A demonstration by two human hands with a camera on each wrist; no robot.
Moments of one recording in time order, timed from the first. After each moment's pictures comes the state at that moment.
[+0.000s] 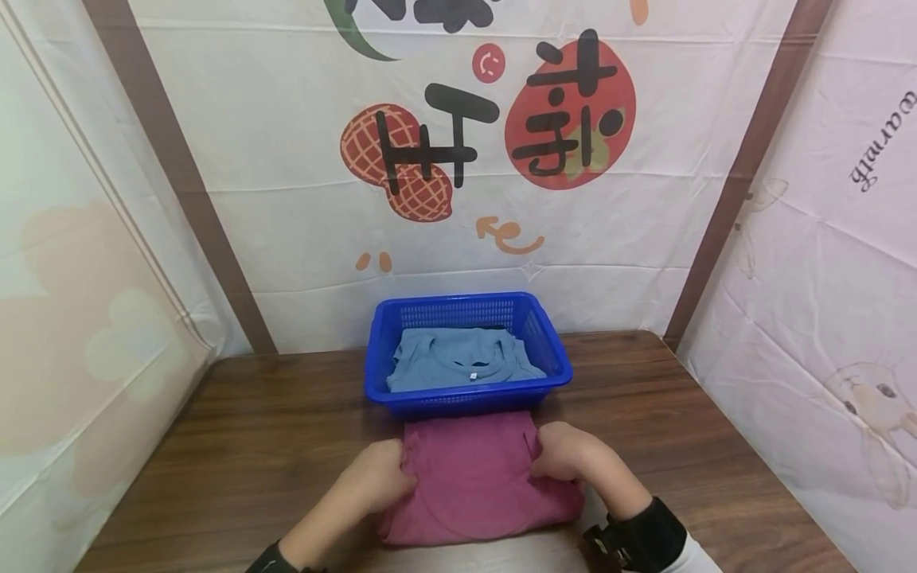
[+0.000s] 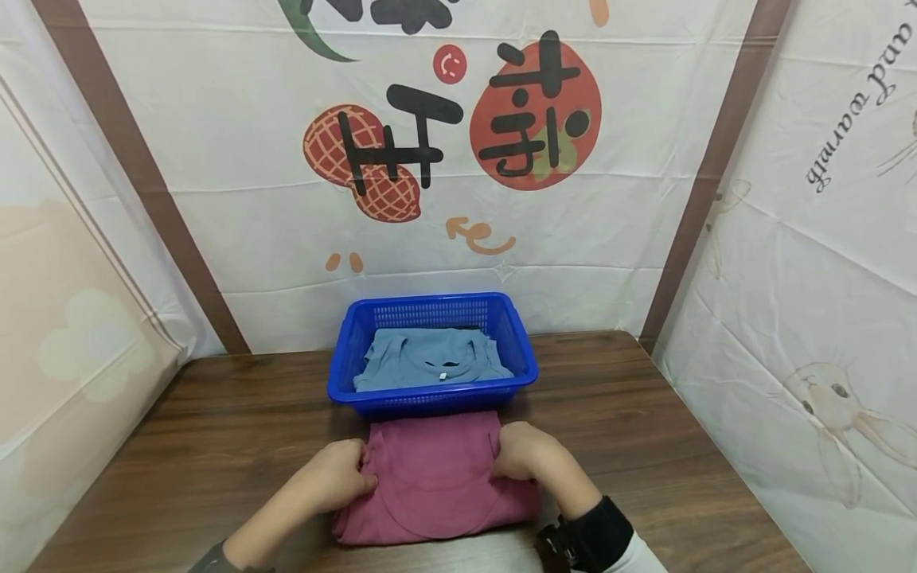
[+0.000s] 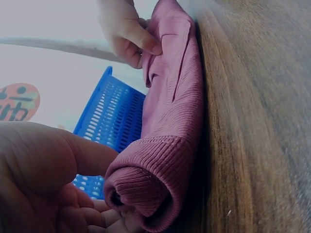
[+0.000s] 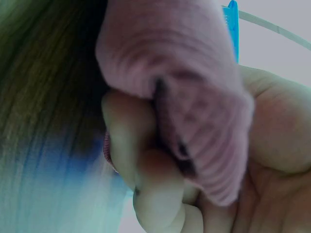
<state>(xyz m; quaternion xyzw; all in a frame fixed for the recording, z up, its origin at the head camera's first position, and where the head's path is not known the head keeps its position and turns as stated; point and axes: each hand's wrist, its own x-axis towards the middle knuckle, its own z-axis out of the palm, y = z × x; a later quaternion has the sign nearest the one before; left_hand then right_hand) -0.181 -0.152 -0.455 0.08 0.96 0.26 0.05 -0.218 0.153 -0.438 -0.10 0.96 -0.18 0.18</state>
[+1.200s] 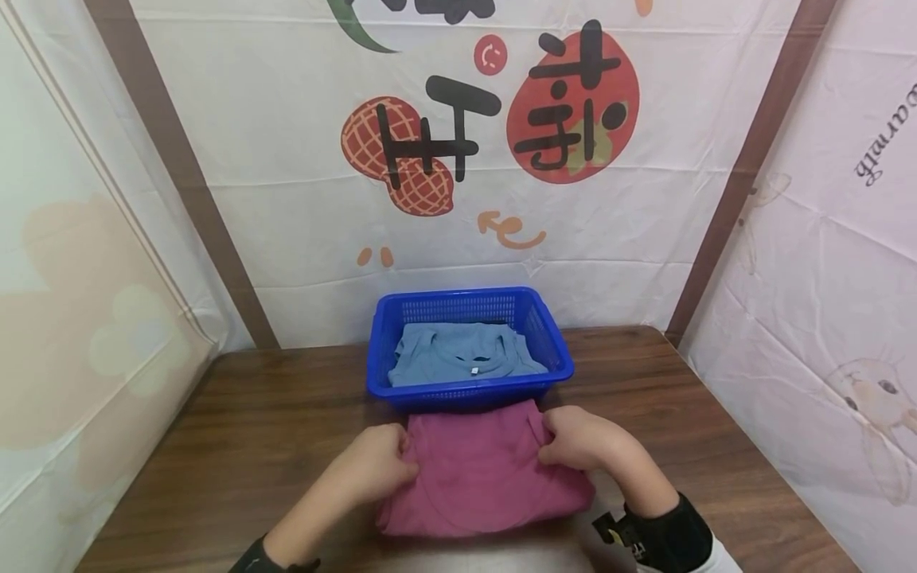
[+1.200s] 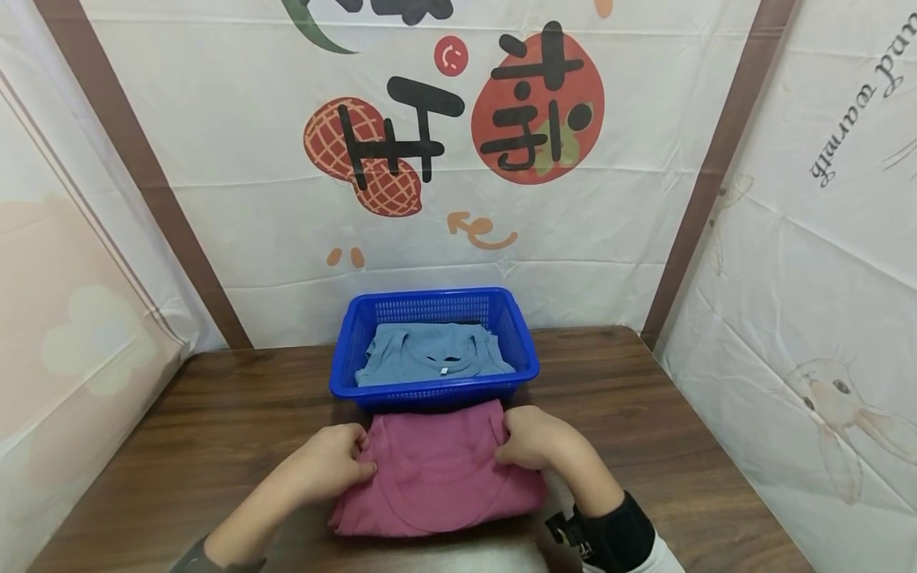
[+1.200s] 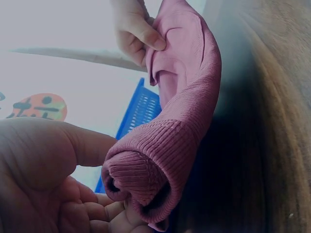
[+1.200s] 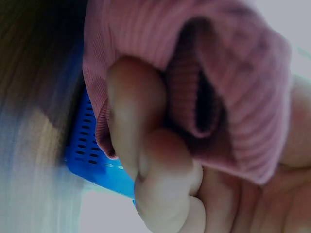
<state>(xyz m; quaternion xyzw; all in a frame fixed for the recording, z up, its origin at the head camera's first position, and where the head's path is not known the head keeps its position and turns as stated) -0.171 -0.154 -0.419 0.08 0.95 0.28 0.06 -0.207 0.164 -0.396 -0.18 0.95 -0.20 0.15</state>
